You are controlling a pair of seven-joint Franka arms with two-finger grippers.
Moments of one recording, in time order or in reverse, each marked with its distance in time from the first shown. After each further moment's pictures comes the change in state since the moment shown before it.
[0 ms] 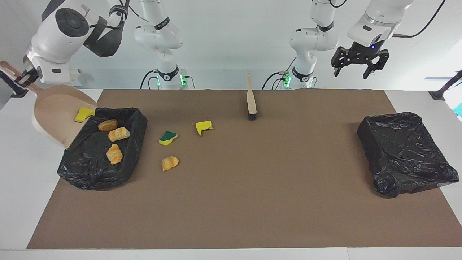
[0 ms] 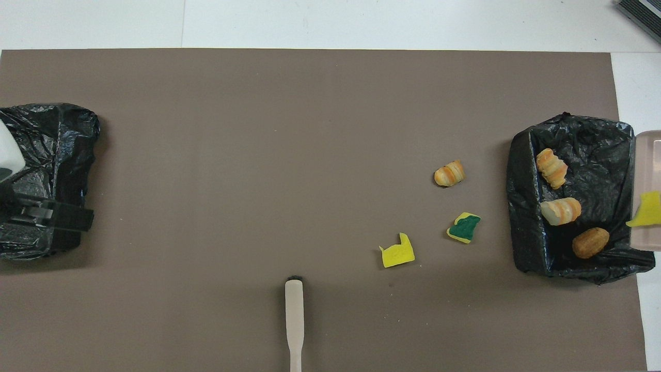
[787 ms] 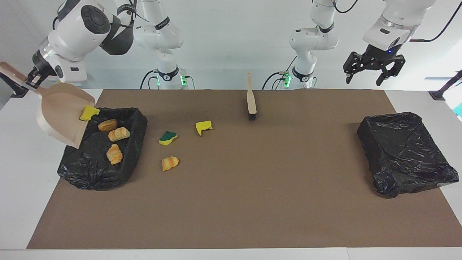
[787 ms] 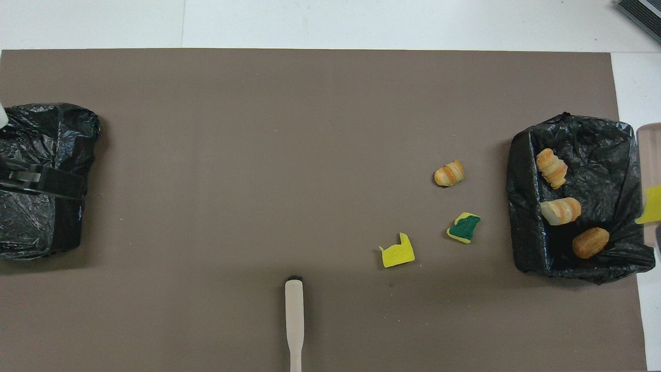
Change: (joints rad) left arm 0.047 0.038 -0.002 0.056 0.001 0.041 0.057; right arm 0.019 -0.005 0.046 0.002 -0.026 0.077 -0.148
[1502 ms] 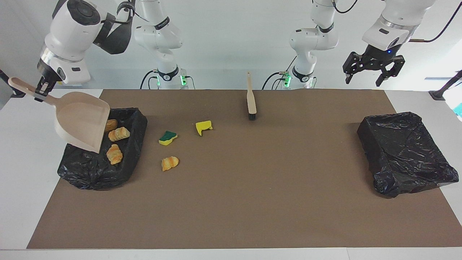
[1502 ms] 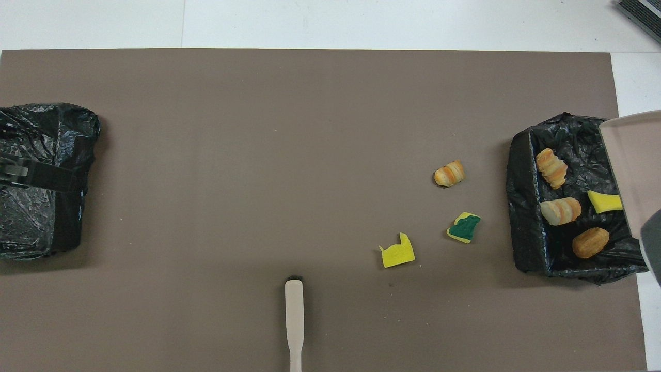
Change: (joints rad) left arm 0.000 0.000 -0.003 0.000 0.000 0.000 0.000; right arm -0.028 0.001 -0.015 -0.007 0.279 0.046 -0.014
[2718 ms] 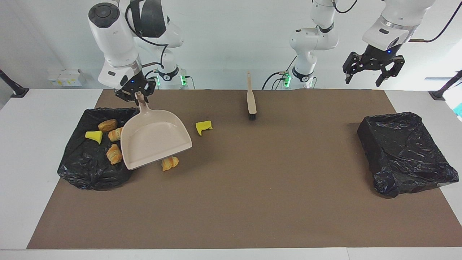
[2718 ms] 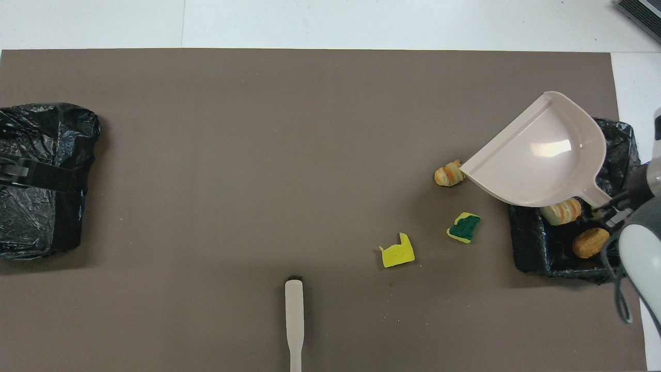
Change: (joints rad) left arm 0.000 0.000 0.000 0.000 0.000 0.000 0.000; right arm 0.186 0.016 0.070 -0.012 0.718 -0.230 1.351
